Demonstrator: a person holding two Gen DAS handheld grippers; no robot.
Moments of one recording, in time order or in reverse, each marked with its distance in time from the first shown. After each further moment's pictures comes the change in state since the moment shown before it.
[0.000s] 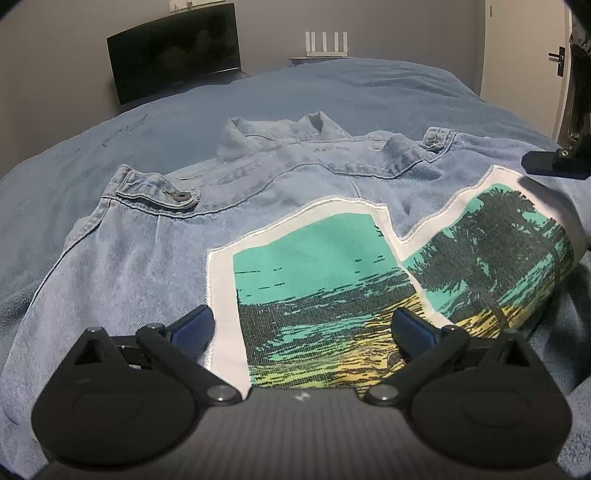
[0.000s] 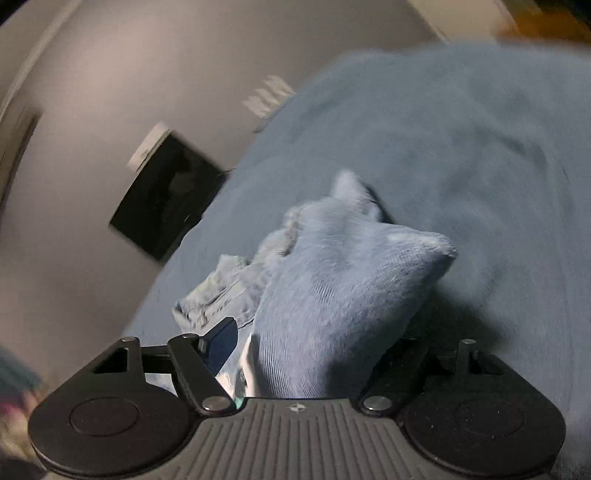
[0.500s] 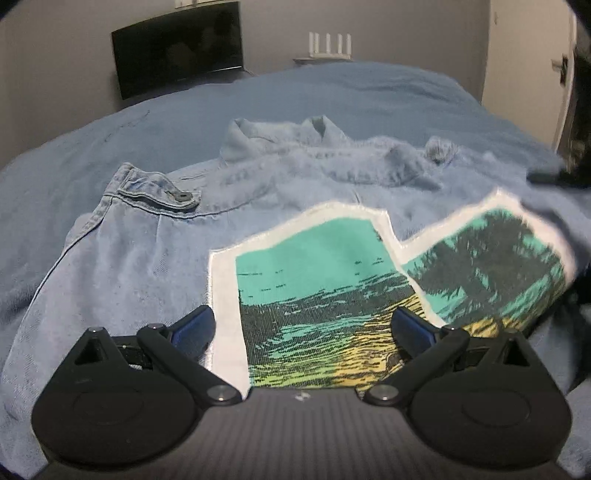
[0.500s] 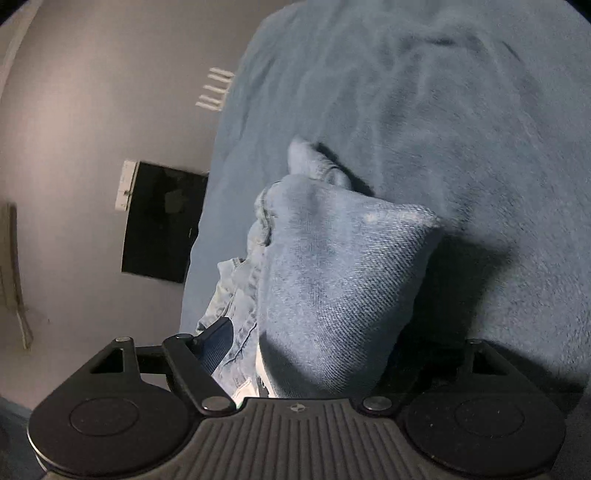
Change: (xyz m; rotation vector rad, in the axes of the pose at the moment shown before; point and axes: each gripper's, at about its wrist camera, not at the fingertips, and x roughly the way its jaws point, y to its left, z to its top) left arm -0.002 0.002 0.003 -0.003 0.006 0.001; right arm 0.021 -0.041 0.007 0.358 0.118 0.076
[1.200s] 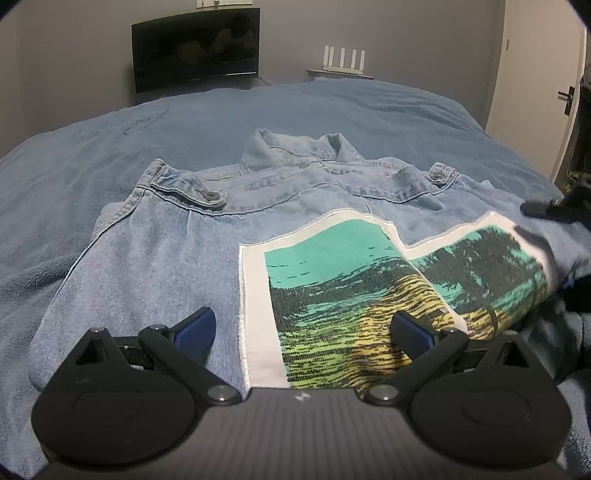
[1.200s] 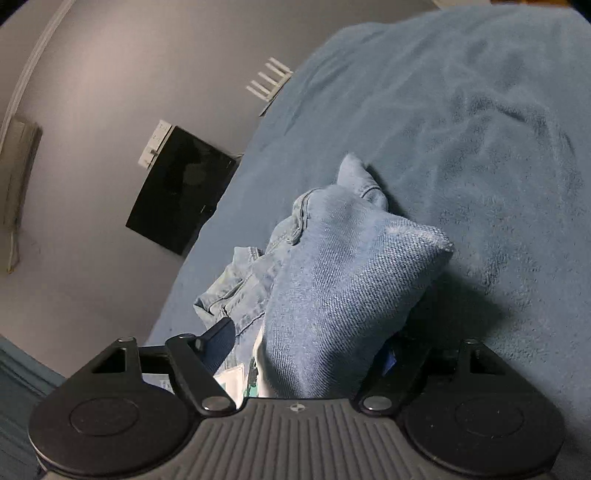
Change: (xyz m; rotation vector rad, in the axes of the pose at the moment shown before) left arm -0.033 0.020 -0.008 -0.101 -0.038 -0.028; right arm -0.004 0.021 0.012 -0.110 0.012 -0.029
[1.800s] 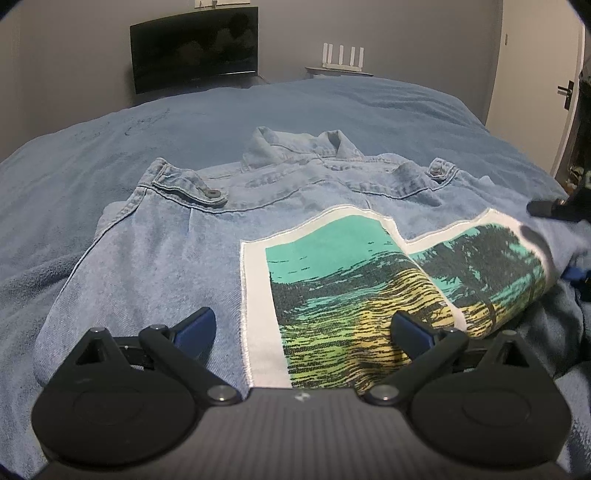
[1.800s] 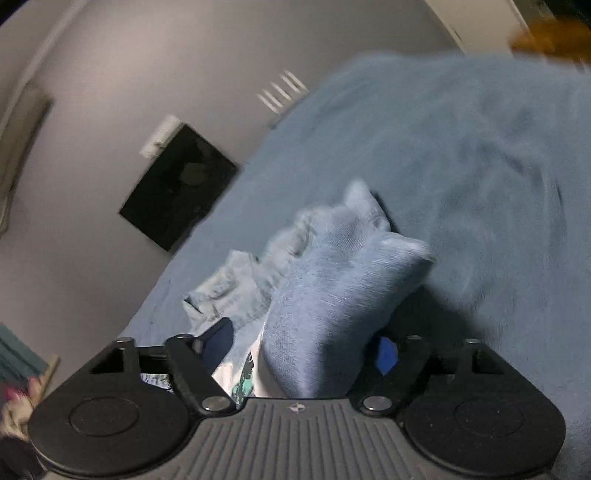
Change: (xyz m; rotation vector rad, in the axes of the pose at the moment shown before) left arm -0.003 -0.001 -0.002 0.011 0.007 0.006; right arm -0.014 0.014 -0.014 -0.126 -0.042 -0.074
